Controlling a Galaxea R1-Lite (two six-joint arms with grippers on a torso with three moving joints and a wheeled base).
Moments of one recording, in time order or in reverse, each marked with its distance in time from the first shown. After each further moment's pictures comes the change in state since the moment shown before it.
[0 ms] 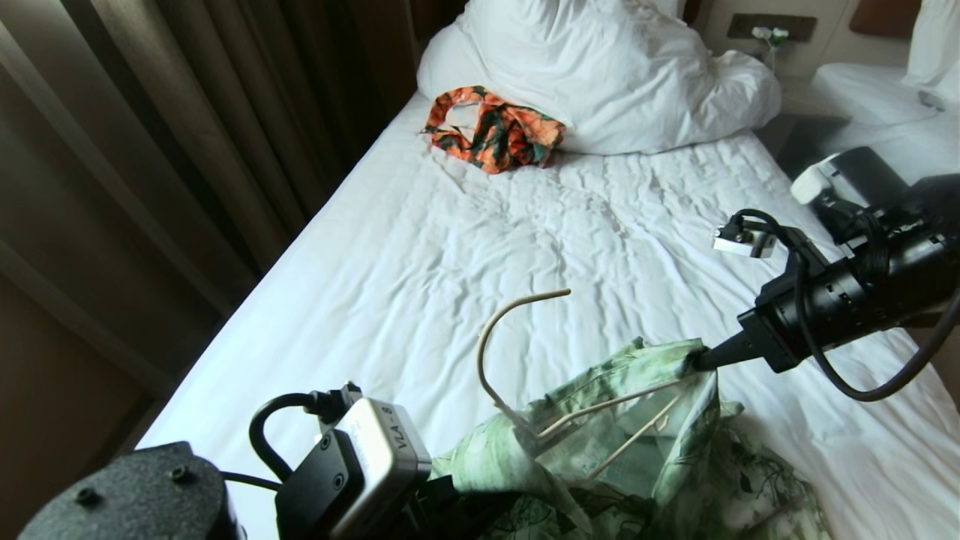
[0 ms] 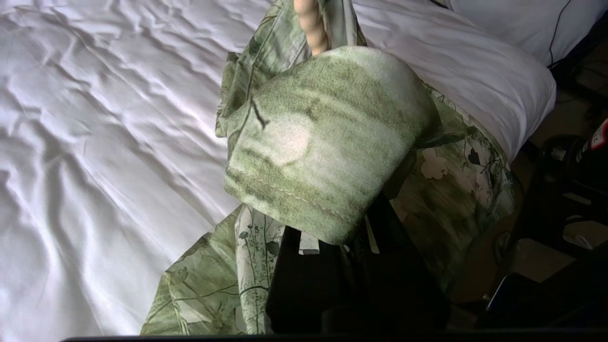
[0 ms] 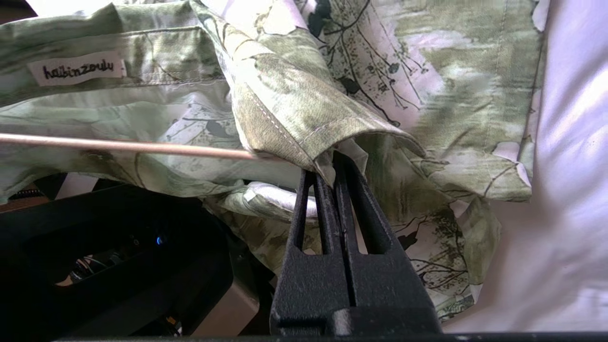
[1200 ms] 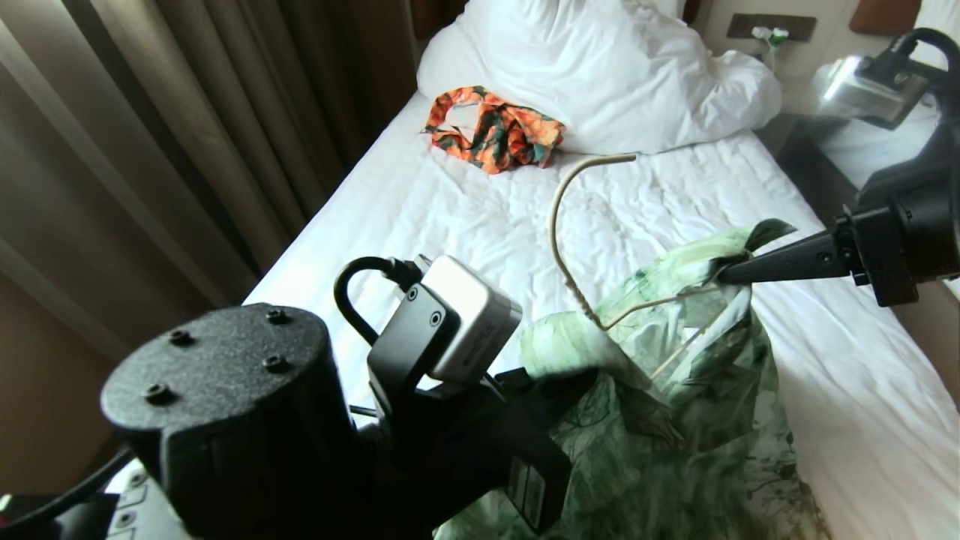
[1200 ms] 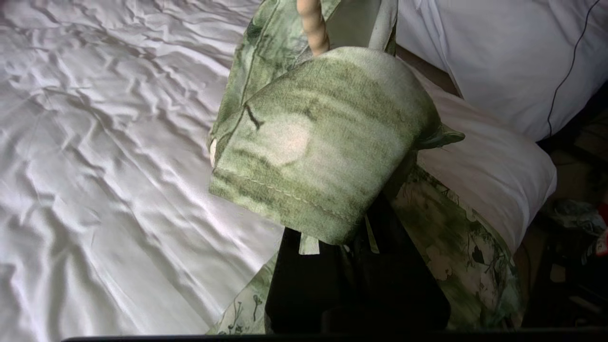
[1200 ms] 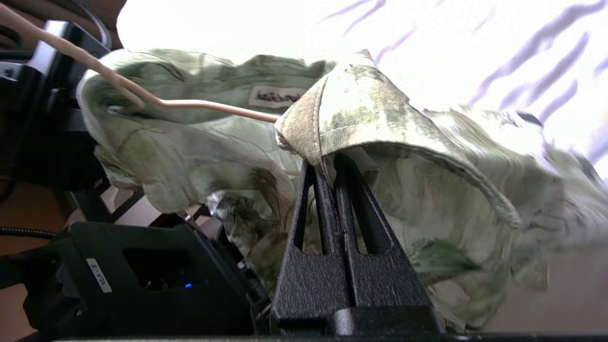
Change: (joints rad) left arm 0.017 0.106 -0.336 0.109 -0.001 -0.004; right arm 0.094 -0.236 -0.073 -0.096 0.061 0.063
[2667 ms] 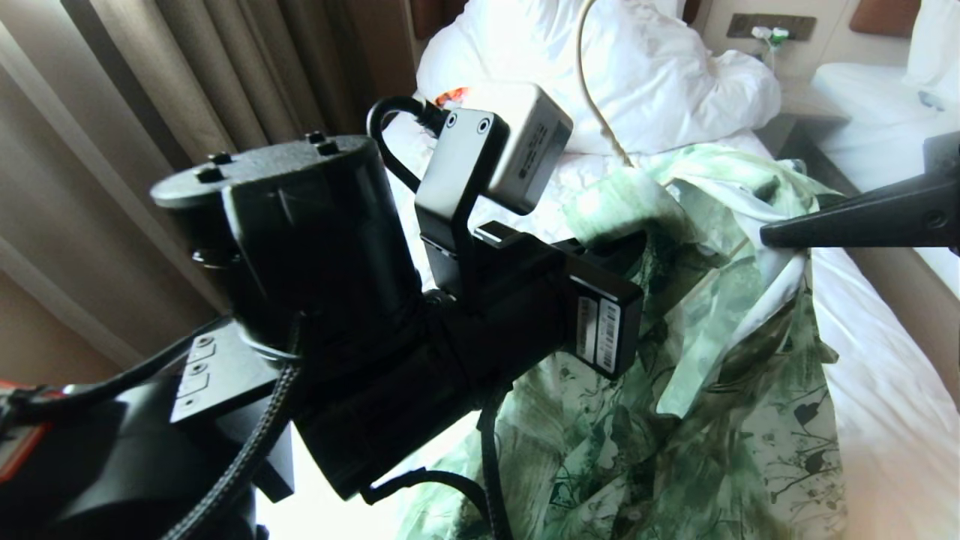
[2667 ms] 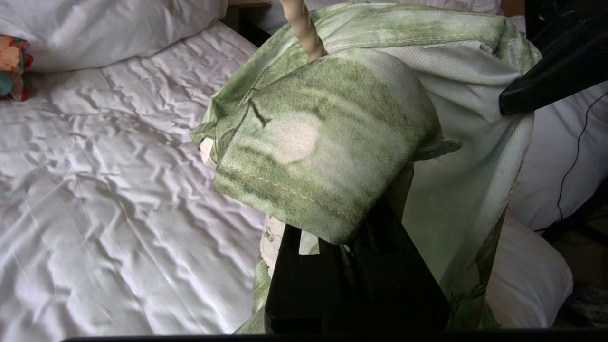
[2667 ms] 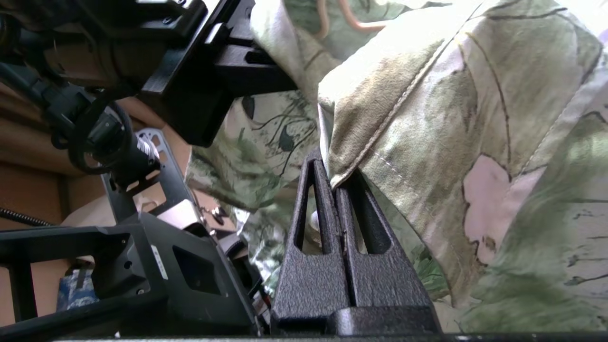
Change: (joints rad) left arm 0.027 0.088 -0.311 0.046 0.003 0.005; right arm 0.119 -0.135 0.004 -0.061 0.017 0.000
